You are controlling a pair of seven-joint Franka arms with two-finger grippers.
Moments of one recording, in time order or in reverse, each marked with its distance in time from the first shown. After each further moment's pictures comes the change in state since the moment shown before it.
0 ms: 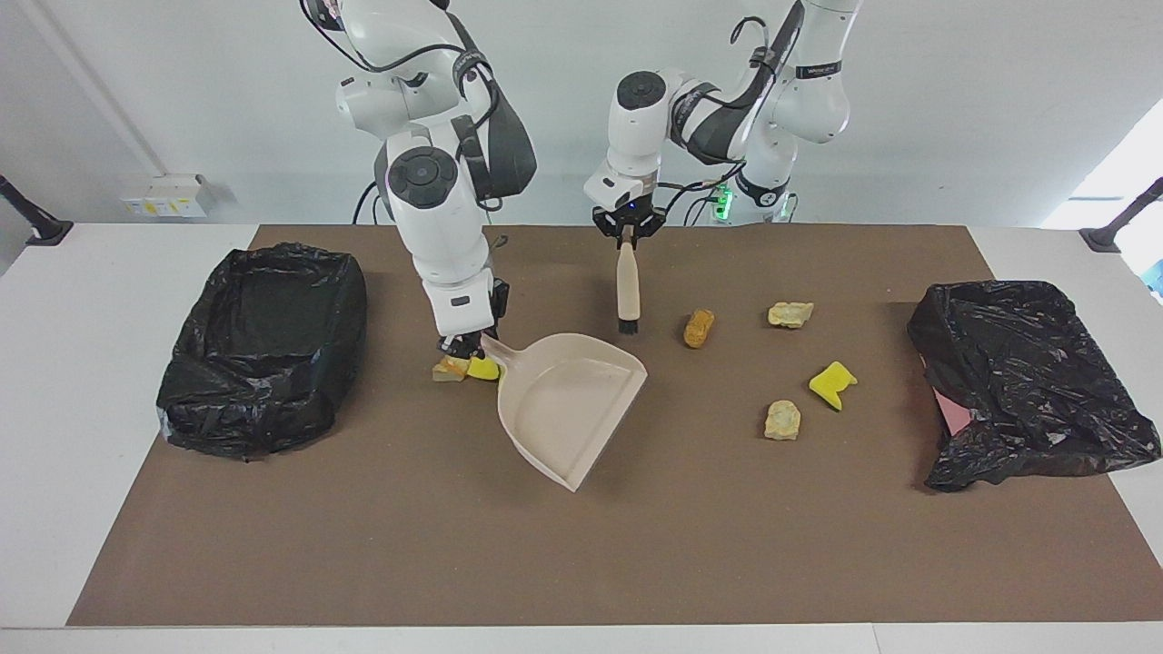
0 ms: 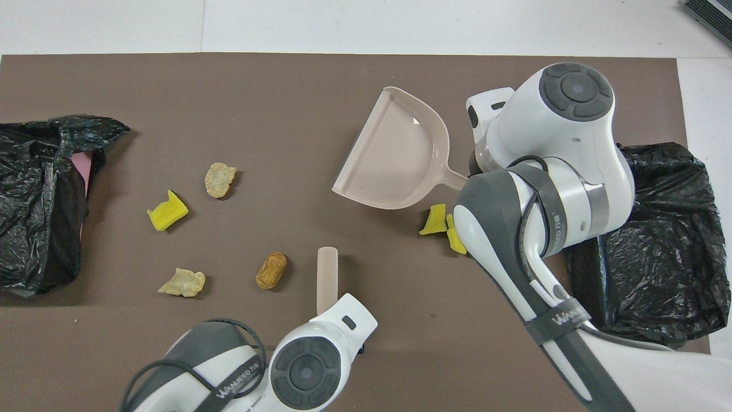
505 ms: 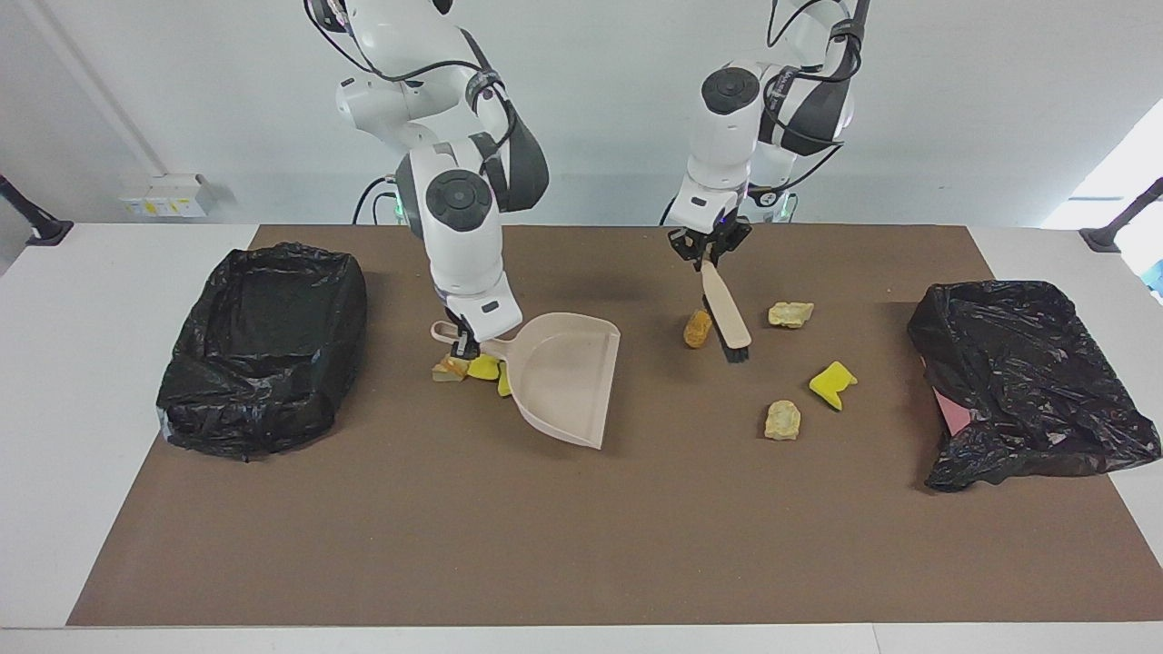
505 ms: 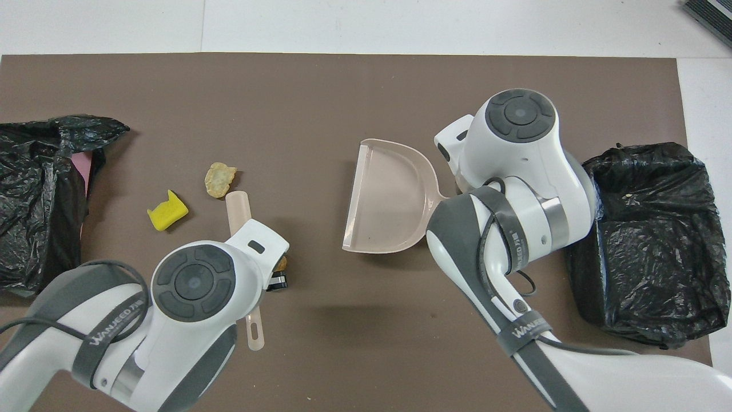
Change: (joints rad) left arm 0.275 -0.020 0.004 0.106 0.136 -0.171 0.051; right arm 0.062 0.007 0.014 -0.058 -0.072 -0.039 -0.158
